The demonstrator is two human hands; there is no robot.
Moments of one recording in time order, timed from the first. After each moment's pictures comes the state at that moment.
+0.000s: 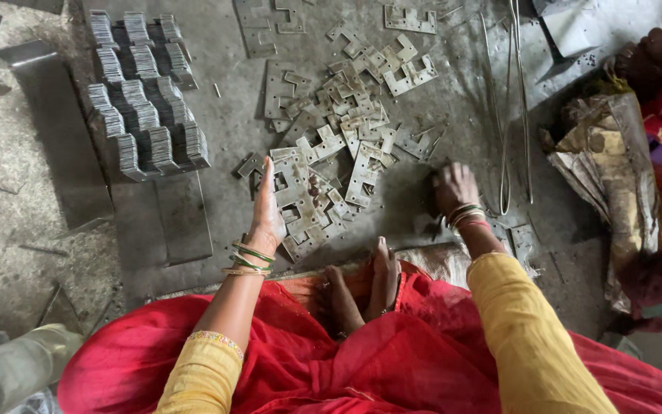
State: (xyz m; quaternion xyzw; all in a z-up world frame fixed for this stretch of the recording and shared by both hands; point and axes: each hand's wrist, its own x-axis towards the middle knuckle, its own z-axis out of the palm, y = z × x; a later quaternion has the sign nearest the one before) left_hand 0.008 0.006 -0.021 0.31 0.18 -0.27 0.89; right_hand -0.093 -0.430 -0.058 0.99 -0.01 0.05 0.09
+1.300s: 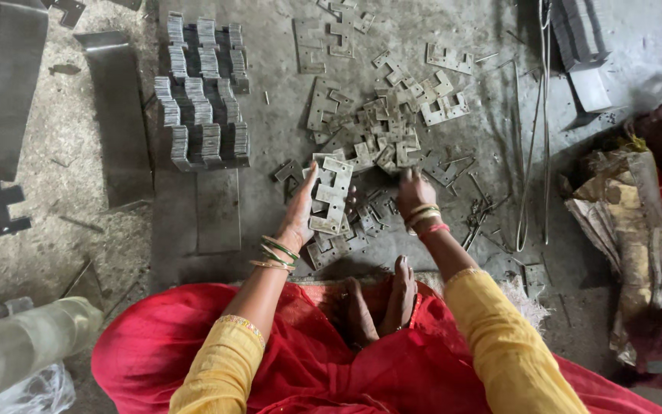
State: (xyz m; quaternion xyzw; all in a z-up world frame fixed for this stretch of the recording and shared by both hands) left_hand 0.015 0.015 -0.030 0.27 0.12 -0.33 0.90; right_hand 0.000 -0.286 -0.065 0.99 -0.08 -0.08 0.00
